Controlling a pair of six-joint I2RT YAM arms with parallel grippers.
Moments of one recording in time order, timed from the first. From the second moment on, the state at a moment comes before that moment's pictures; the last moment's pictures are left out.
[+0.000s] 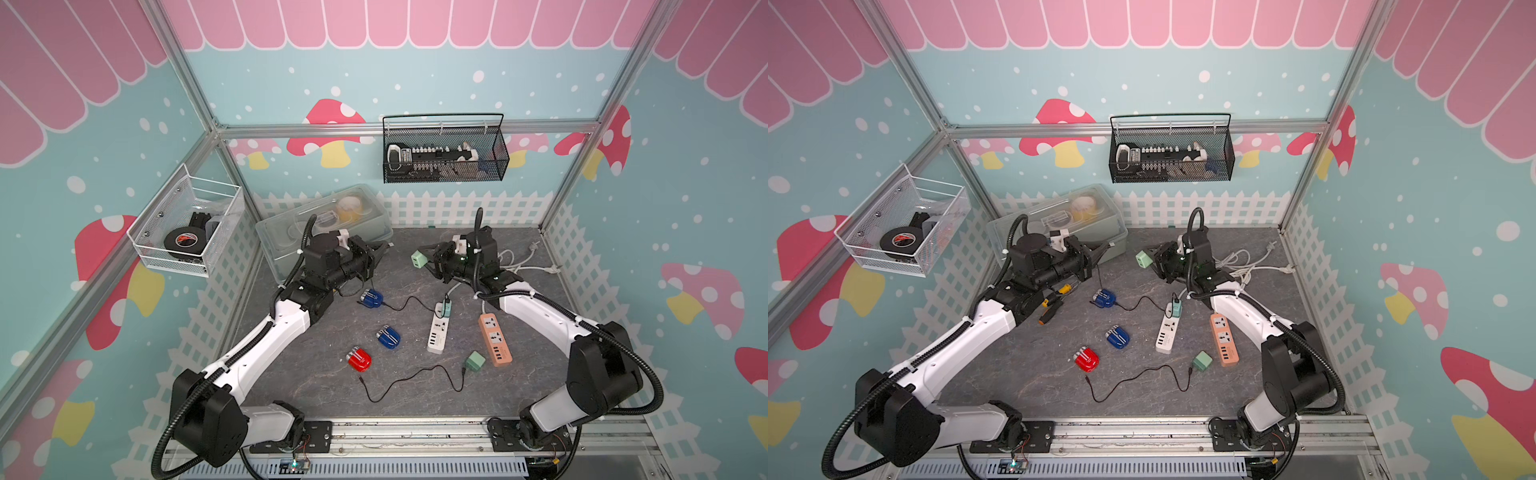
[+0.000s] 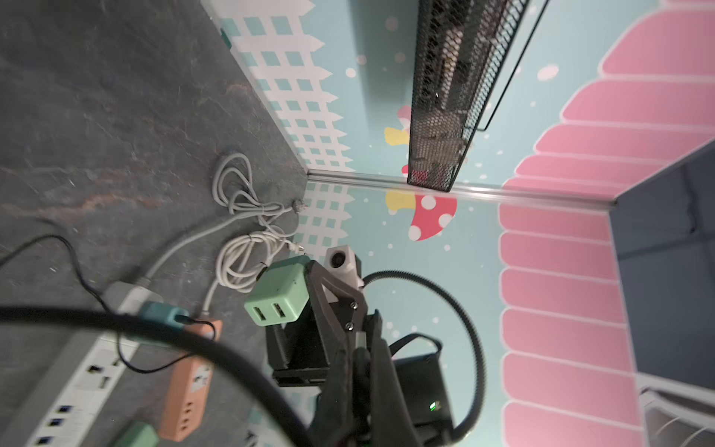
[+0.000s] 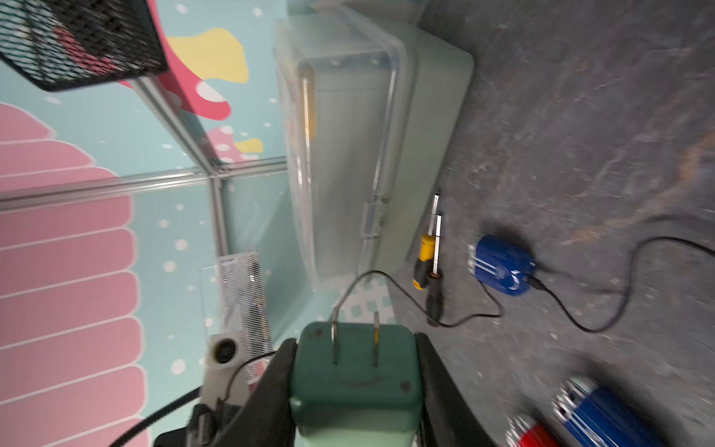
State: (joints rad) left arm -0.42 1.30 1.09 0.02 0.36 -1.39; right arm 0.42 1.55 1.21 -0.10 -0.46 1.39
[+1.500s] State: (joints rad) left arm -0.85 1.19 0.61 0.30 0.07 -0.10; right arm 0.41 2.05 1.80 -1.58 -0.79 0.94
